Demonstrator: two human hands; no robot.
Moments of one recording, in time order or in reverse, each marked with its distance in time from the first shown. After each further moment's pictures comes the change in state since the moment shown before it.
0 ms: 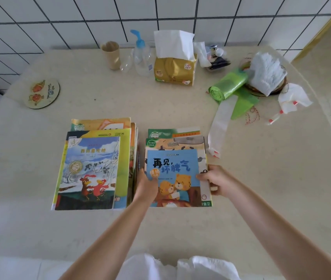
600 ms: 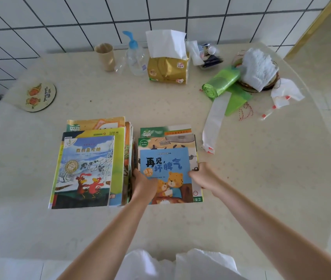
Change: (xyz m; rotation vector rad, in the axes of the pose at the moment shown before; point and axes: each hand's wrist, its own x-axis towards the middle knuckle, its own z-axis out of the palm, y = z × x) left_hand -0.002 -0.002 0.005 0.117 0.037 -0.050; right_hand 0.009 0.012 0.018 -0.347 0.085 -0.181
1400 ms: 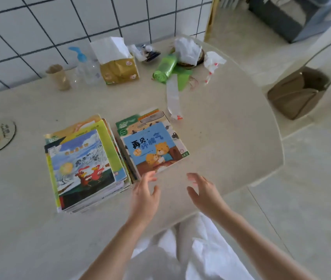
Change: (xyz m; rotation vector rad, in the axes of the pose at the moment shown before) left_hand -0.085 -0.096 -0.058 0.334 -0.195 0.824; right_hand -0.165 0.099 0.127 -0.047 0.503 -0.307
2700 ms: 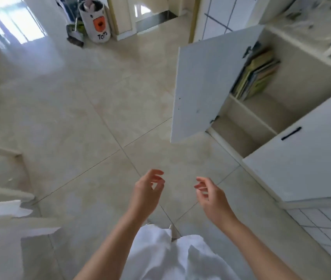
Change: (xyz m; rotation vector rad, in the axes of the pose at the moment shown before) left_hand -0.601 0.024 0.269 0.355 -1.454 1.031; right_hand -0.749 0.149 0.211 0.736 1.424 1.188
